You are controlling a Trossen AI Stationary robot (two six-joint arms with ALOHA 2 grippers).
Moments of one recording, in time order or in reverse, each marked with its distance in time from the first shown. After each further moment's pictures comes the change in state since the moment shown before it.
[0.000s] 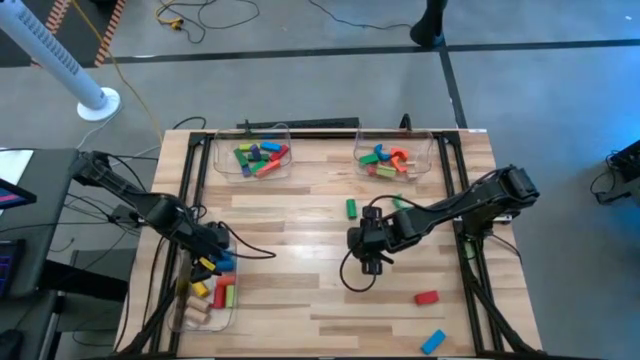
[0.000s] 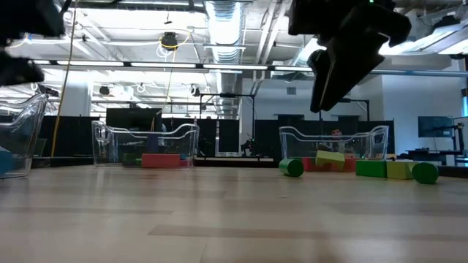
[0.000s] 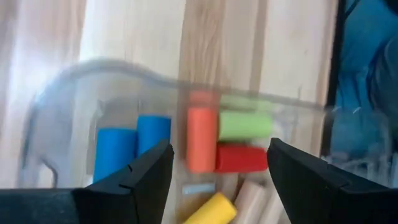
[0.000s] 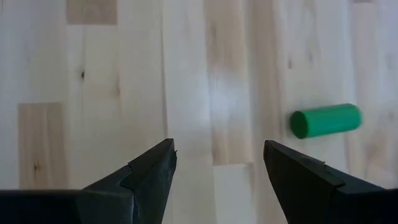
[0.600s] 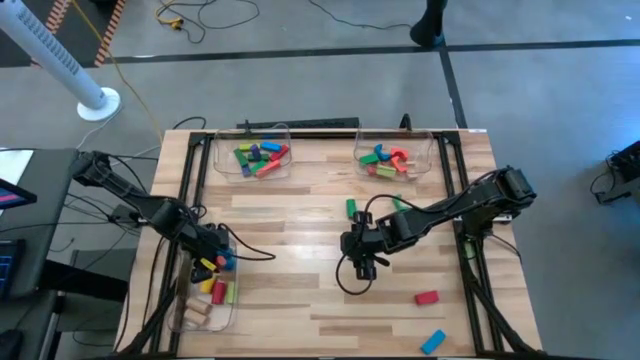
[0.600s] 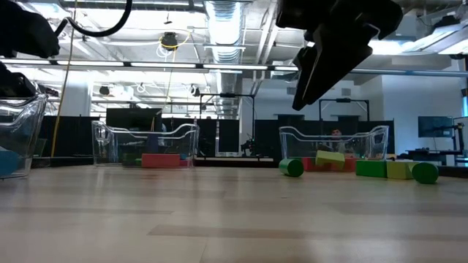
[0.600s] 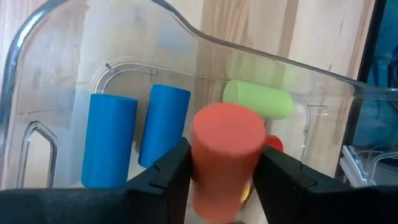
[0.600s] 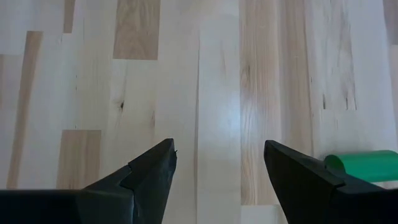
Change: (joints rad) left arm 0.000 0.003 -0.074 -0.001 0.037 -0.036; right arm -0.006 0.029 0.000 0.146 -0.075 -0.058
